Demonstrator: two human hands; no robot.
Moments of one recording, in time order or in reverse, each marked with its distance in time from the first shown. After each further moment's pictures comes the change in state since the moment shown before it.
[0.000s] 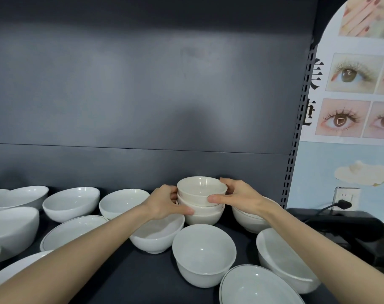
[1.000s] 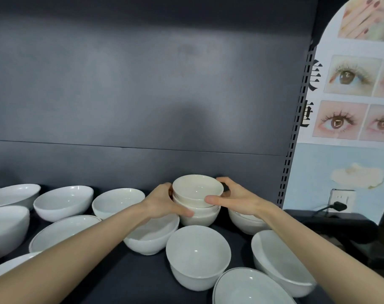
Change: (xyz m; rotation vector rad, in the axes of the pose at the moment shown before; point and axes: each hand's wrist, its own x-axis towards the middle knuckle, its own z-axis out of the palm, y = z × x) left_hand -0.002 0.018 0.005 -0.005 0.034 -0.129; right_hand -0.011 -0.015 -0.005 0.026 -0.074 0.156
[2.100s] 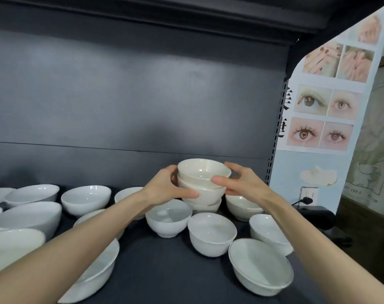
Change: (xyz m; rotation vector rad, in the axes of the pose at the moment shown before) left_hand -0.082 0.028 -0.053 -0.222 -0.005 0.276; right_hand -0.089 -0.095 0.034 0.138 0.293 -0.020
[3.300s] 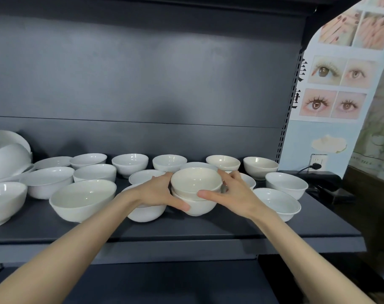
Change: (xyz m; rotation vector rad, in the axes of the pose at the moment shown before) left_hand -0.140 -0.023 -0.053 0.348 -0.349 -0.092; right_hand -0.104 0.012 0.121 -0.396 -0.023 0.017
